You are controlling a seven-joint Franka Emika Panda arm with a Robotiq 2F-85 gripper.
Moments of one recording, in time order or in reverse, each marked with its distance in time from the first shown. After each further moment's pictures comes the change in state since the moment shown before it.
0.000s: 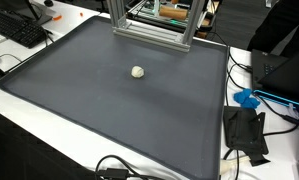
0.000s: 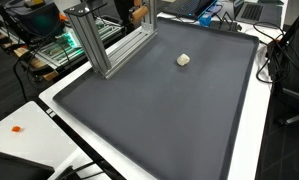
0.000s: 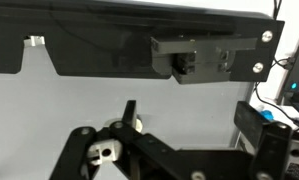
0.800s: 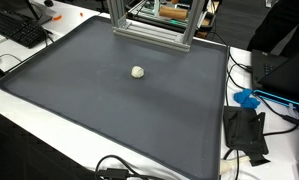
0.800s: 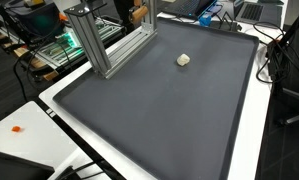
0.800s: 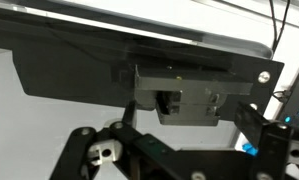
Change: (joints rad) arm 0.059 -0.026 0.022 -0.094 0.001 0.033 -0.045
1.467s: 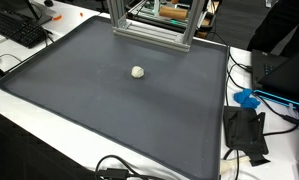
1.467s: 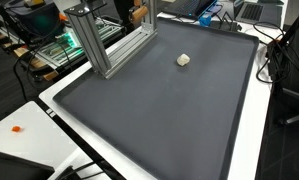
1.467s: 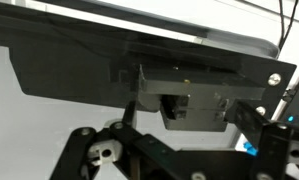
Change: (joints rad) arm 0.001 -0.026 0.001 -0.050 -0.003 0.058 -0.020
